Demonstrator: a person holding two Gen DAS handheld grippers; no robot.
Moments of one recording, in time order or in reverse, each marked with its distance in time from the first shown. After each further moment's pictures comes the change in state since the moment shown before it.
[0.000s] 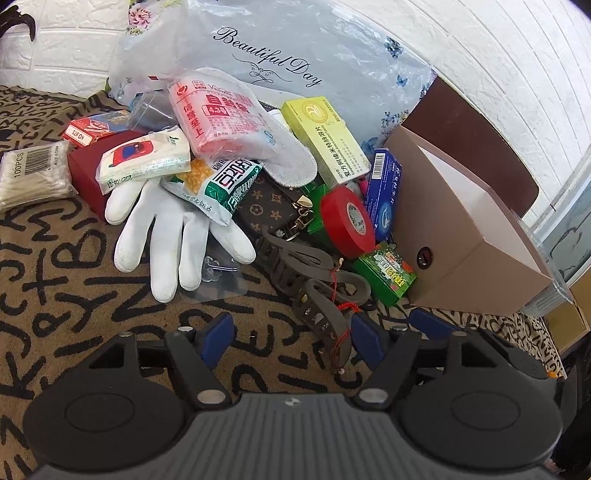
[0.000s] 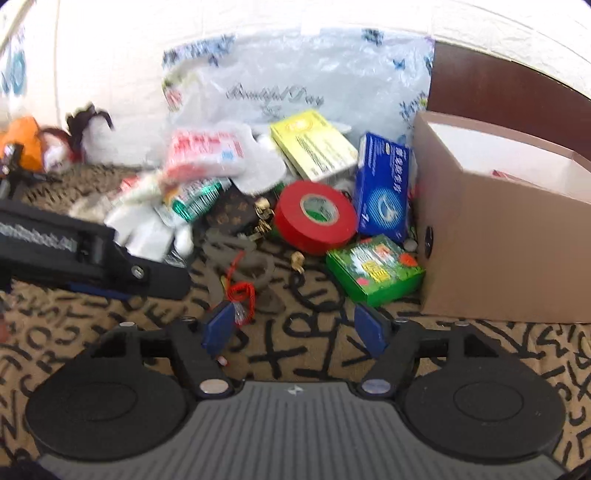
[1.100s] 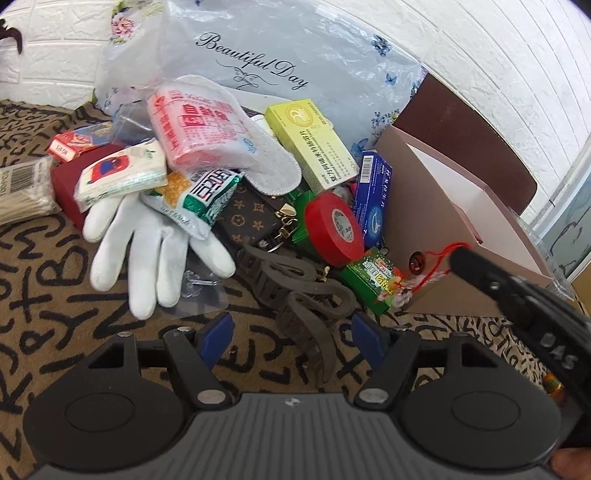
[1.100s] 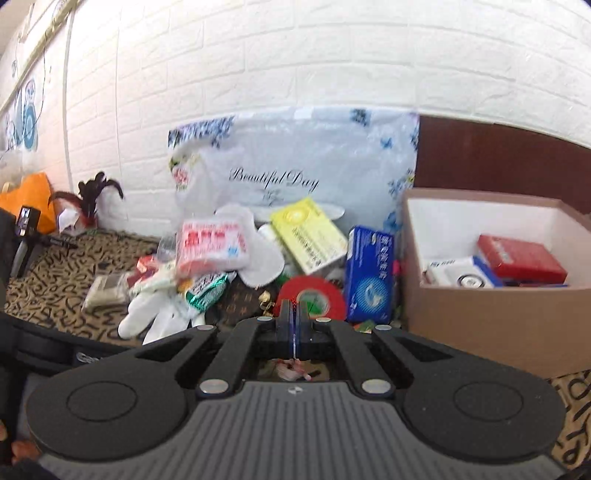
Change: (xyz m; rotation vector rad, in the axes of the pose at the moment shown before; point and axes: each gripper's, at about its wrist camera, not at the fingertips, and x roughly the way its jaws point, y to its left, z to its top) left arm 0.012 -0.019 0.009 0.036 -0.006 0.007; right arm -0.047 -0.013 0.045 0.032 -0.175 0.012
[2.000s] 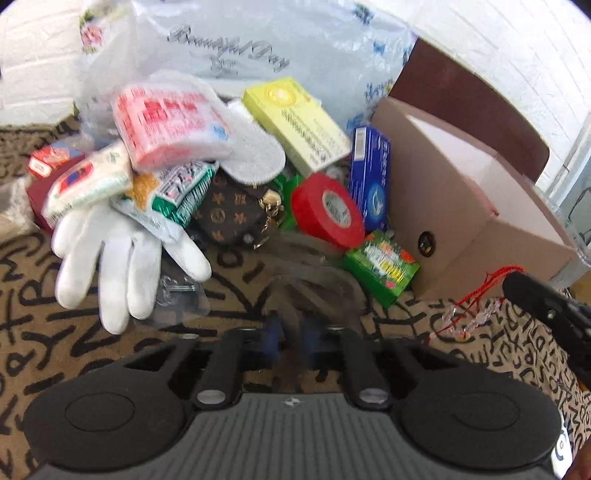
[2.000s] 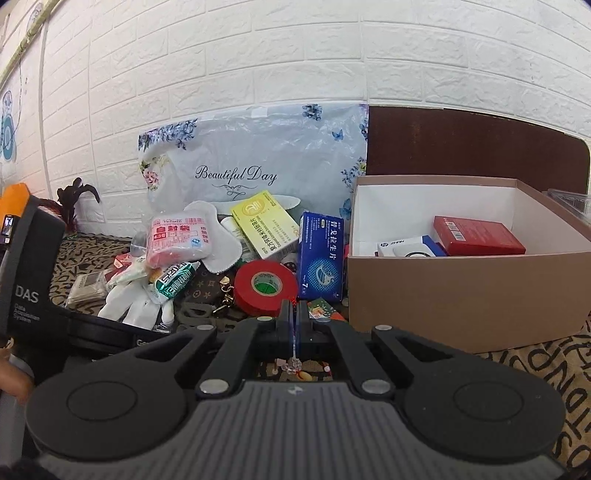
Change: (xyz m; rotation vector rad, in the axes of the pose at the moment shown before) left arm 0.019 -0.023 0.002 0.083 0.026 0.057; right arm -0.029 -0.028 -0.016 0.052 0.019 -0.071
